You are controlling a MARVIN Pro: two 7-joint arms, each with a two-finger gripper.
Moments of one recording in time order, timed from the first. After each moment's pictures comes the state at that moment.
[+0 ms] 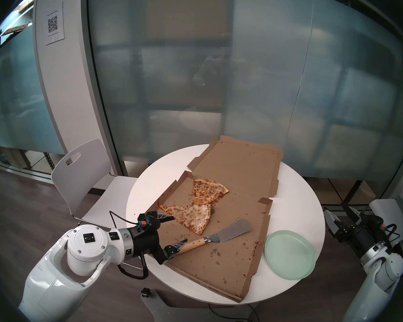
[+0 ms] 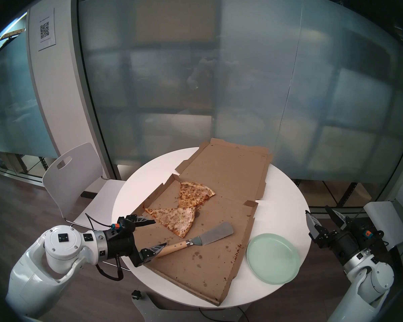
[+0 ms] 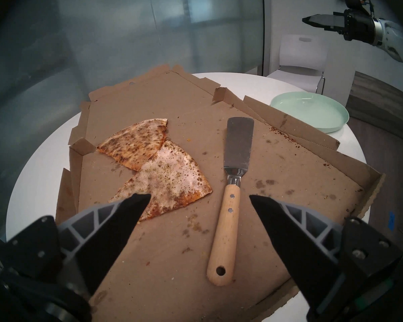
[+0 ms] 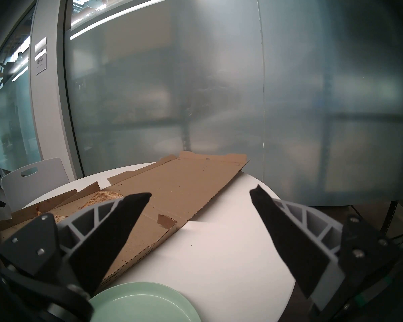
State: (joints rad) left arm 2.00 -0.93 -1.52 -2.16 -0.14 0.39 -0.64; right arm -1.88 -1.71 2.54 -2.06 0.16 0.26 1.10
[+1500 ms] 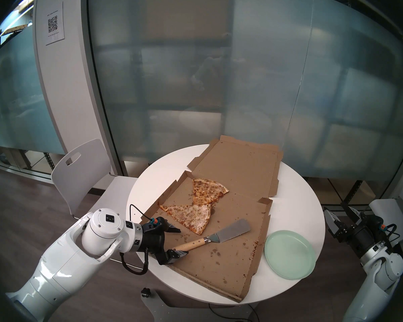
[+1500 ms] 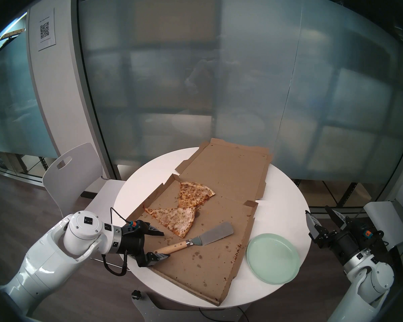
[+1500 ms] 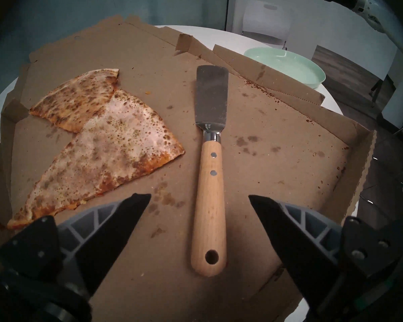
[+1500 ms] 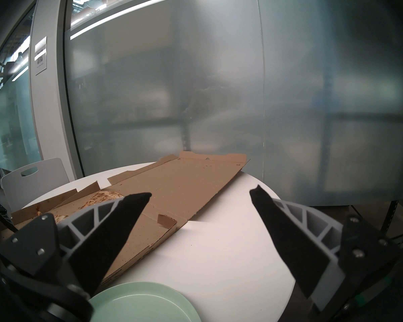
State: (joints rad) left arm 1.68 -0.89 -1.28 -1.89 -0.10 0.50 -0.86; right arm -1.88 -1.71 2.54 -2.06 0.16 0.26 1.10
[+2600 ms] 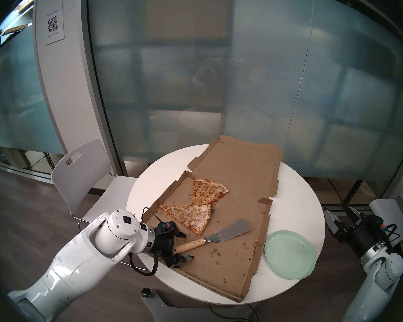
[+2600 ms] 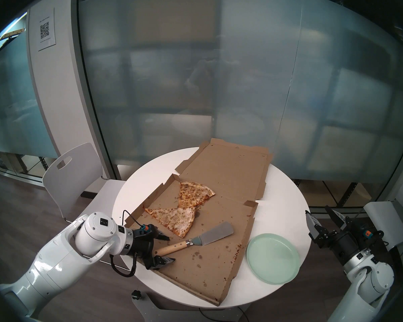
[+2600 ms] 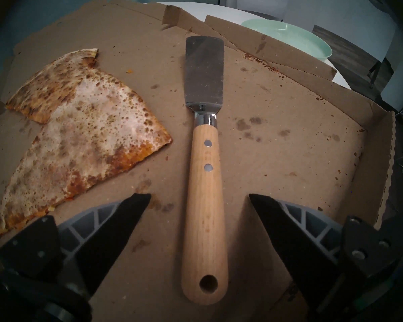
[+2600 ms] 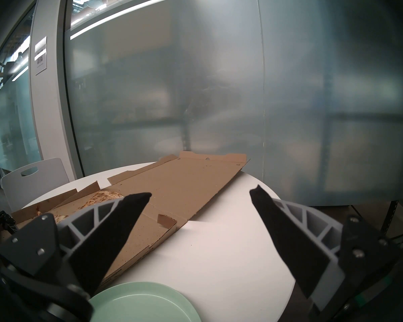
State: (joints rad) left arm 1.60 -0.93 -1.17 -1.83 0.00 0.54 -0.87; right arm -1.88 -1.71 2.54 -2.06 0.16 0.26 1.10
